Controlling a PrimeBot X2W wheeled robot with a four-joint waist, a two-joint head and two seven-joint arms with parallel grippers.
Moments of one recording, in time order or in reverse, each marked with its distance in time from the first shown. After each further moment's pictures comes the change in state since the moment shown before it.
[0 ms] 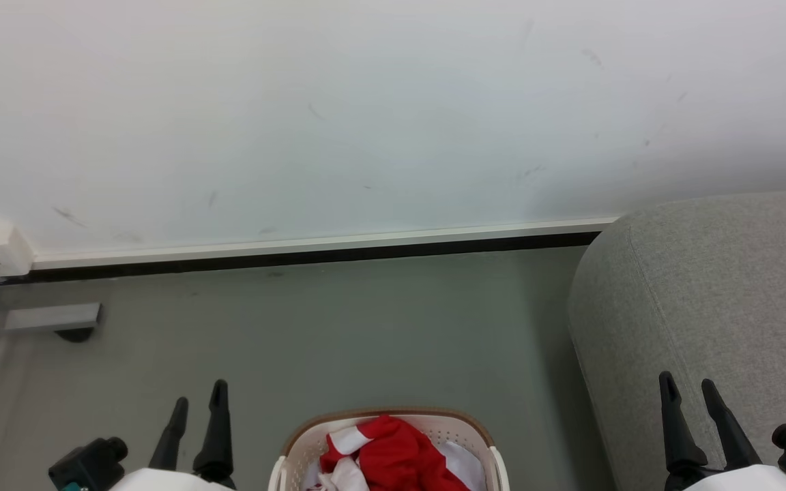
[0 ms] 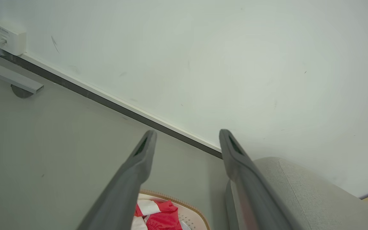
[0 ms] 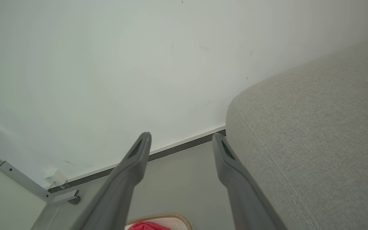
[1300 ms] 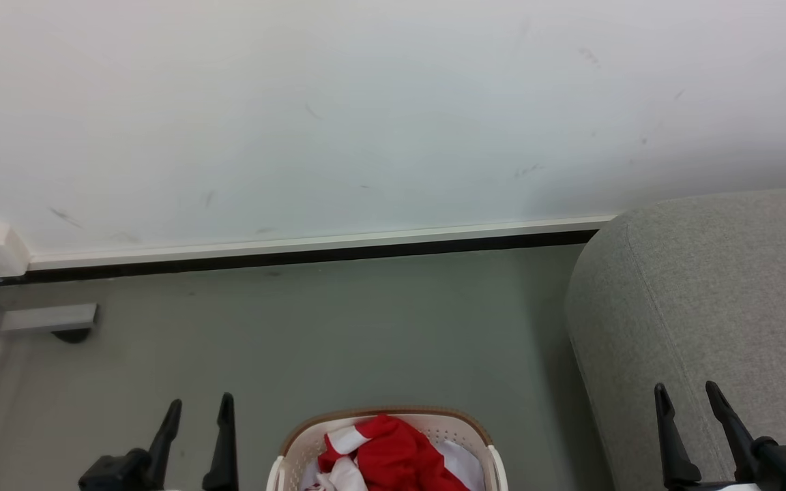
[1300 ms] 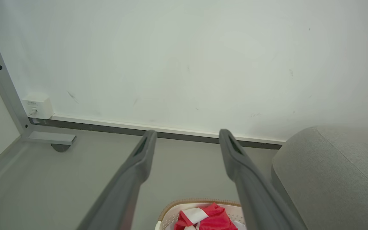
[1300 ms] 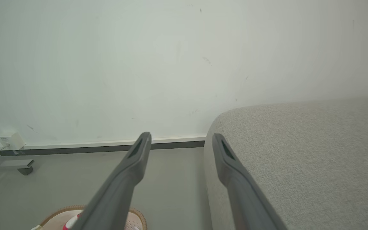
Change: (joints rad) left arm 0.037 0.012 -0.004 -0.002 0.369 -0.002 -0.095; right arm 0.019 0.009 -0.031 0.019 -0.343 0.000 -0.096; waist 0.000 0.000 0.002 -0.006
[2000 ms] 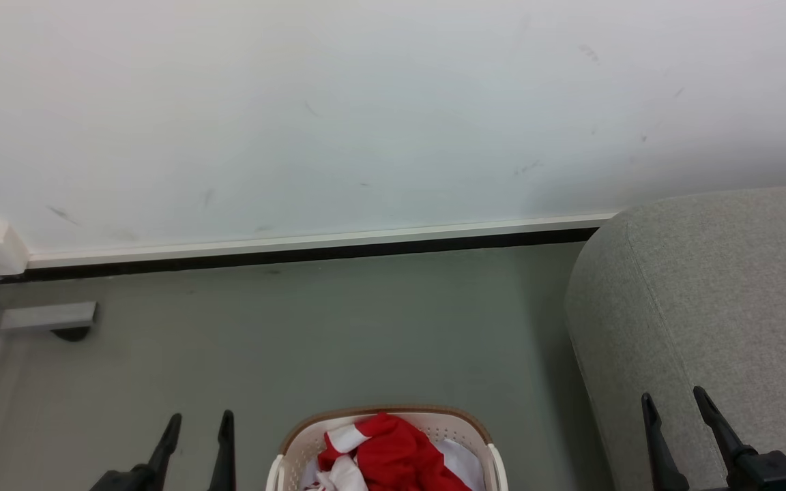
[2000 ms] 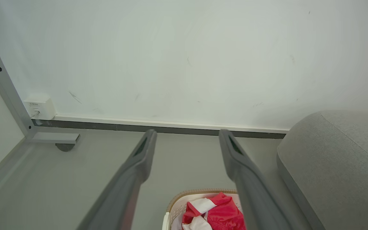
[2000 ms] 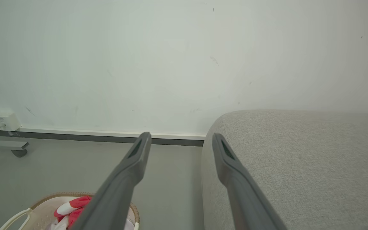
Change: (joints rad) left arm 0.012 -0.025 0.049 0.060 0.096 -0.067 -0.038; right arm 0.005 0.006 0.012 0.023 -0.109 0.000 -0.038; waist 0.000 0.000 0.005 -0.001
